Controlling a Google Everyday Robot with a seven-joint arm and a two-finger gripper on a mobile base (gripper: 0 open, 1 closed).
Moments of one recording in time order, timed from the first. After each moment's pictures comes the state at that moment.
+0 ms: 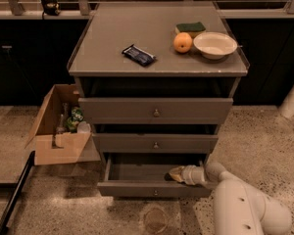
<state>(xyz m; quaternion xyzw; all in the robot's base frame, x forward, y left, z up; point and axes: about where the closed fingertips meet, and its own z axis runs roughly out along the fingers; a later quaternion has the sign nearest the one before) 0.665 -0.142 0.147 -0.40 0.80 0.26 0.35</state>
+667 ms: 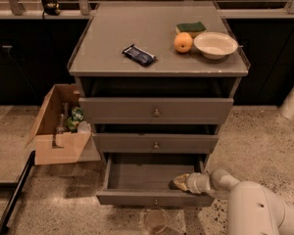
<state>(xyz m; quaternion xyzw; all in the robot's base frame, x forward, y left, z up) 0.623 -0.161 0.151 -0.40 0.81 0.25 0.35</state>
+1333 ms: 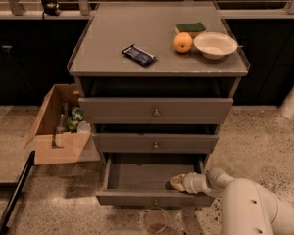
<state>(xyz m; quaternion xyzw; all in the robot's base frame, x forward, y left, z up) 0.613 -0.142 0.144 -0.43 0.80 0.27 0.33</state>
